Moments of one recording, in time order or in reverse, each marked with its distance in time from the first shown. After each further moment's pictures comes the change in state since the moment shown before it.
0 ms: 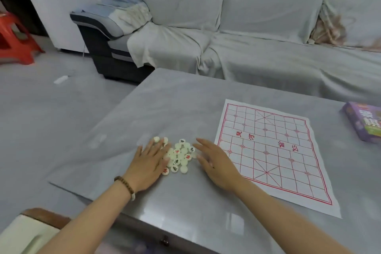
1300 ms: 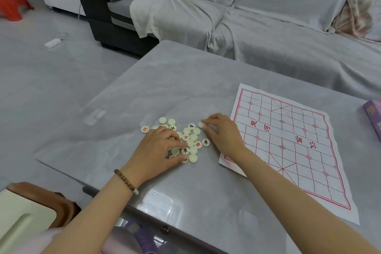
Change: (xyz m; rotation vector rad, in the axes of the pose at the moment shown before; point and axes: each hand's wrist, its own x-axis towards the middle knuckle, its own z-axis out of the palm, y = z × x) left_hand 0.004 0.001 0.005 -0.248 0.342 0.257; right_hand 0.064 0.011 0.009 -0.156 0.047 0.138
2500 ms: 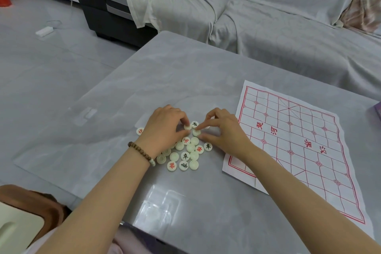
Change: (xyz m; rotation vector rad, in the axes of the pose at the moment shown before) left_hand 0.071 -0.007 0.000 0.052 -0.067 -0.150; right_hand 0.015 0.005 -0.005 0.009 -0.062 -0.211
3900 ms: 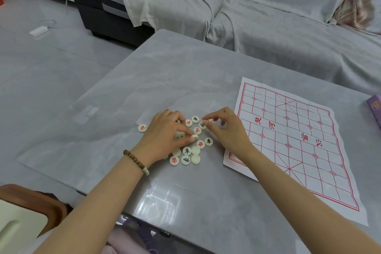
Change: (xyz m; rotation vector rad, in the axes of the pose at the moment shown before) left_hand -0.027 -0.003 0.005 -0.097 -0.028 0.099; right_hand -0.013 -0.019 0.001 0.314 0.175 0.301
